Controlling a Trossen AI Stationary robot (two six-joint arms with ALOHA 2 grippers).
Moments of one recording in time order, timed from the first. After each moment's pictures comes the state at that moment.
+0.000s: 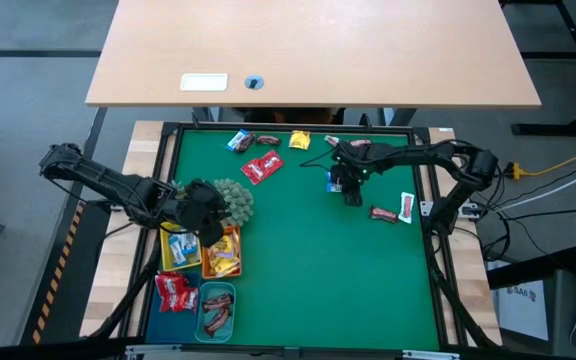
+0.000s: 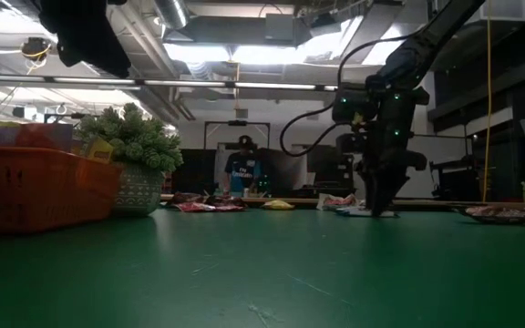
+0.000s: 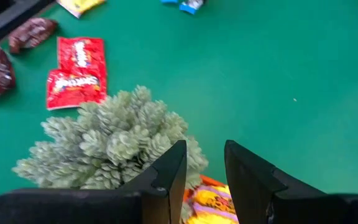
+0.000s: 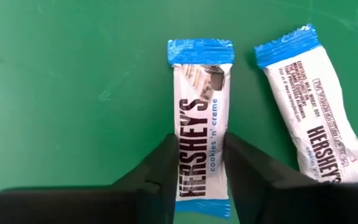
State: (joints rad) left arm -0.35 0.98 0.83 -0.75 -0.51 -0.75; right arm -0.46 1.69 0.90 -0.53 -0.15 -0.45
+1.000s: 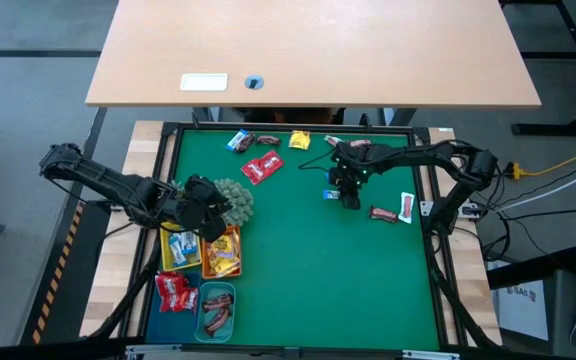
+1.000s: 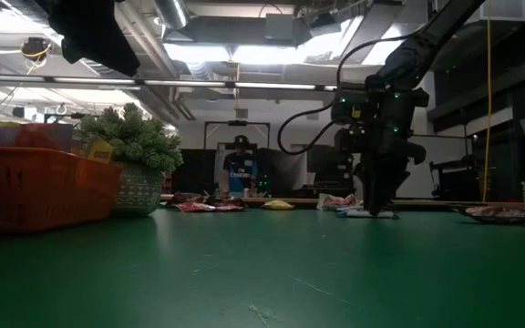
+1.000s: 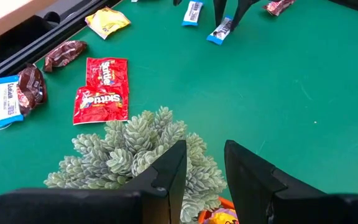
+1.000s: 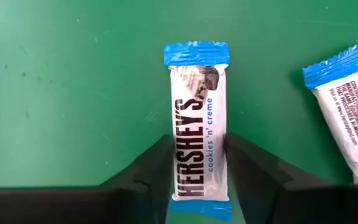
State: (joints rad) left arm -0.35 0.98 0.83 -0.74 -0.62 -0.75; right arm -0.46 1.69 0.90 -0.52 -0.27 -0.39
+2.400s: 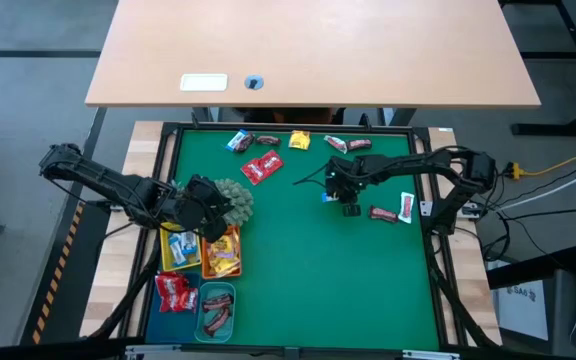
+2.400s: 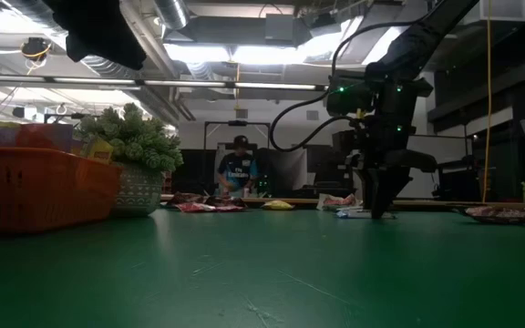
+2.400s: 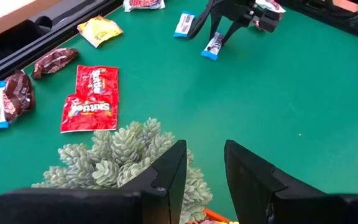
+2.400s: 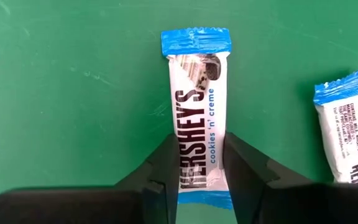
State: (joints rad) left arm -0.35 0.98 0.83 -0.68 -0.62 -0.75; right arm -0.30 1.72 0.91 -0.53 -0.06 -0.44
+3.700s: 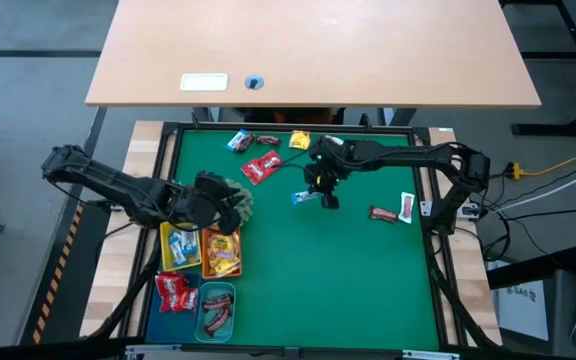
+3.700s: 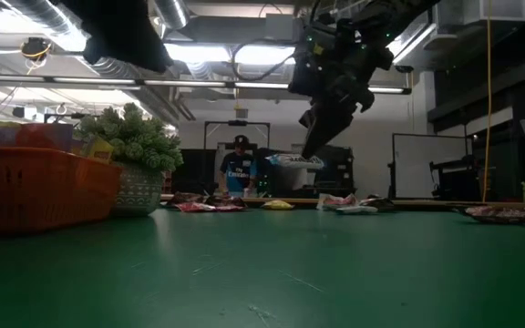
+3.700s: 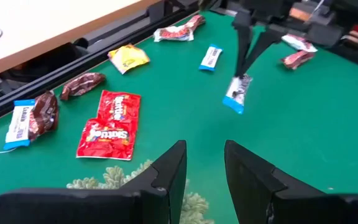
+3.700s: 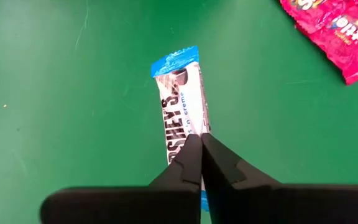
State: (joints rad) left arm -0.29 1.08 0.83 -0.54 -0.75 -0.75; right arm -0.30 1.72 1.22 -0.55 -0.31 -0.40
